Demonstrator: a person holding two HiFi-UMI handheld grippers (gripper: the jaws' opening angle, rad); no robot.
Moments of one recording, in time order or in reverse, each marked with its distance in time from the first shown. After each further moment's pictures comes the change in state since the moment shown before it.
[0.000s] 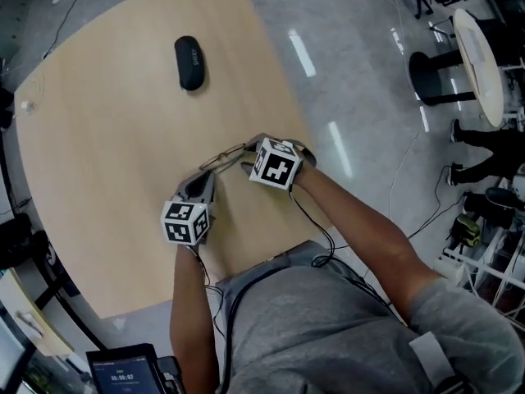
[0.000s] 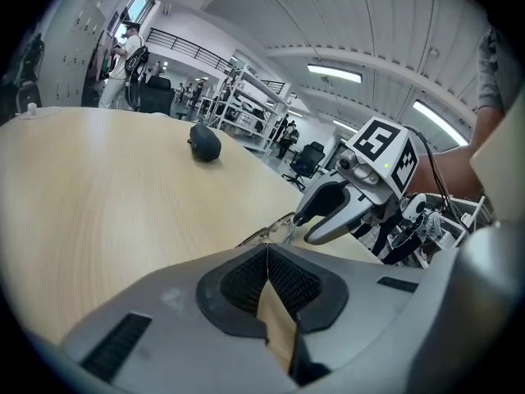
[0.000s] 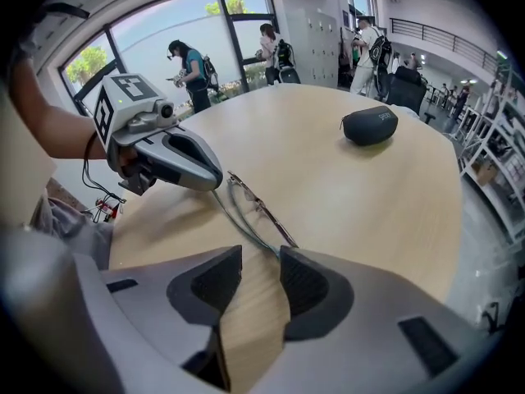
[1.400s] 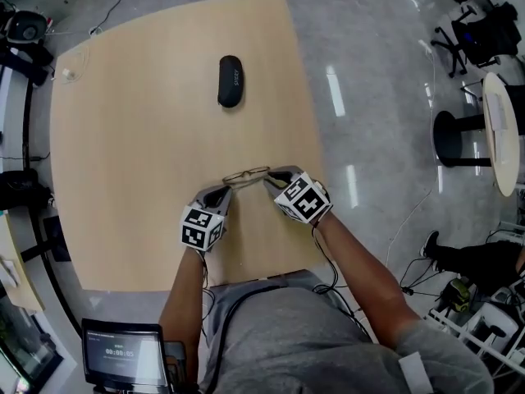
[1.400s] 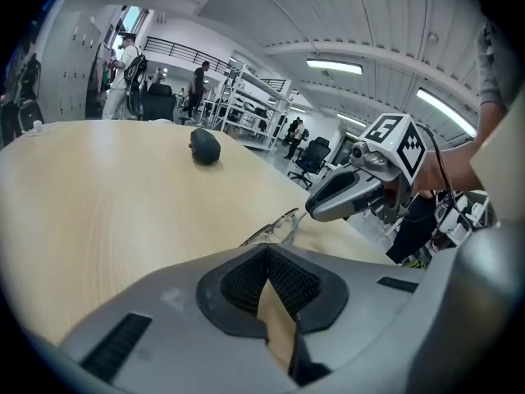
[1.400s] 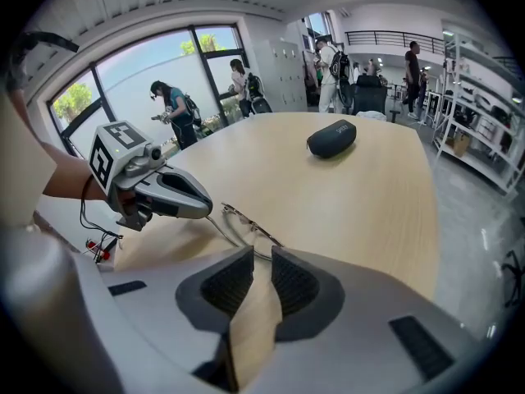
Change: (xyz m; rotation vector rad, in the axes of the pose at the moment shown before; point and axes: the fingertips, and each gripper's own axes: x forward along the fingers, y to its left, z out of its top) left arm -0.005 -0.009 0.001 0.042 0.017 0.041; right arm -0.037 -0.003 0.006 0.207 -0.197 -0.050
